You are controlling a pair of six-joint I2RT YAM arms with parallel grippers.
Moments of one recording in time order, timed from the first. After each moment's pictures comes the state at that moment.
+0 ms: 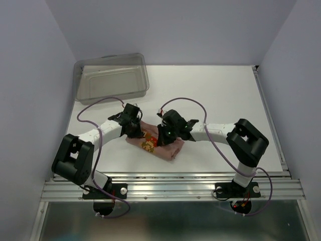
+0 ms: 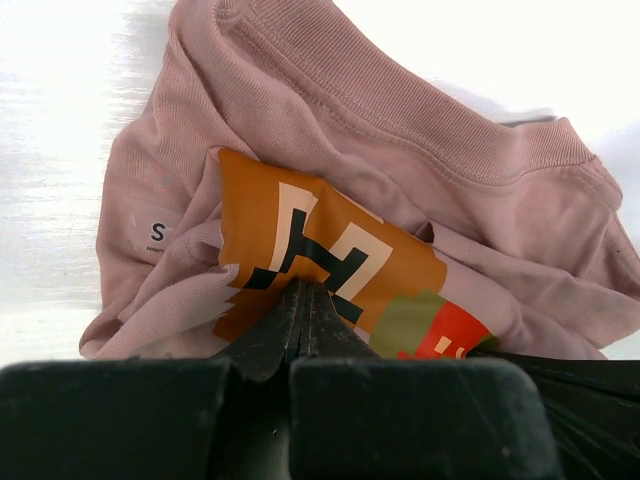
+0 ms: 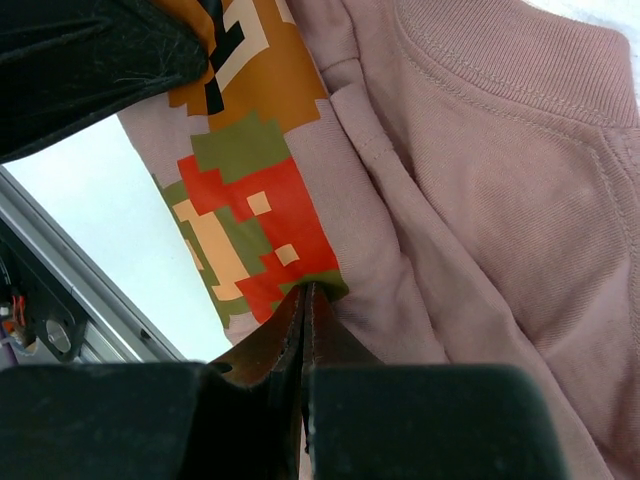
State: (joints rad) left arm -0.46 1.45 0.79 -0.40 0.01 -0.61; right arm 0.88 1.79 1.05 -0.12 -0.21 0.55
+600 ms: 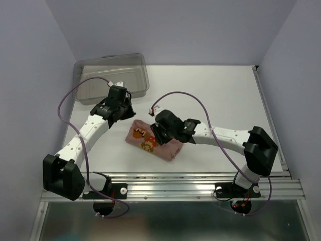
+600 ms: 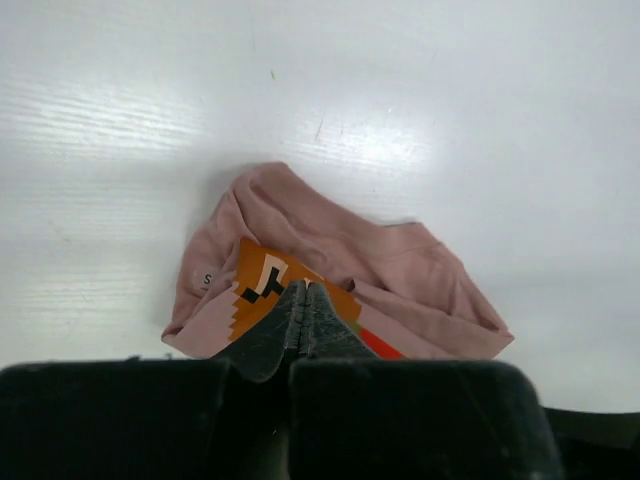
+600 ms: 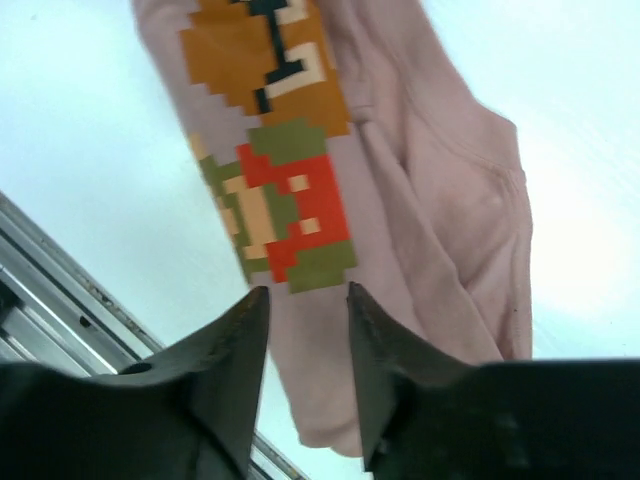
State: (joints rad) left arm -0.37 1.30 1.03 -0.56 -0.06 -0.57; right arm 0.99 1.65 1.17 -0.34 0.05 0.35
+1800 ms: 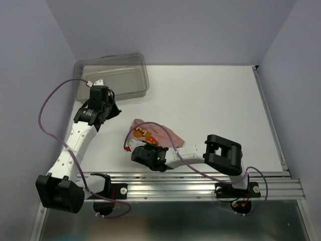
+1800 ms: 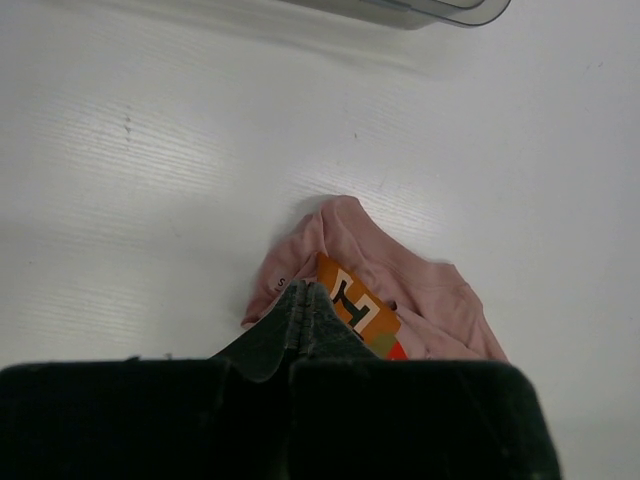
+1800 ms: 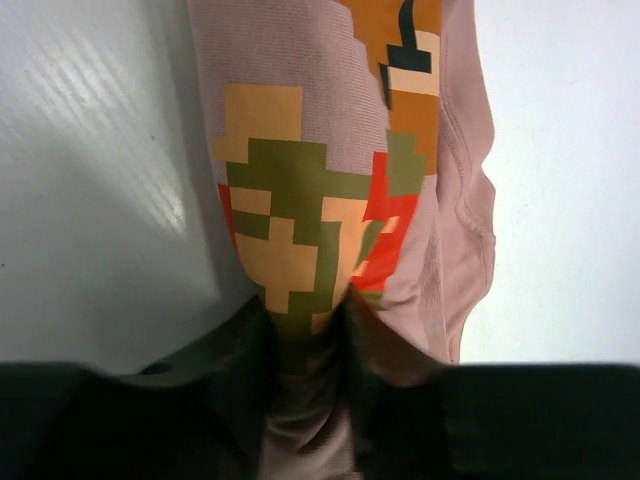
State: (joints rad) left arm -0.20 1.14 1.08 -0.66 -0.09 -0.55; right arm 1.33 2.00 1.24 -0.21 0.72 -0.10
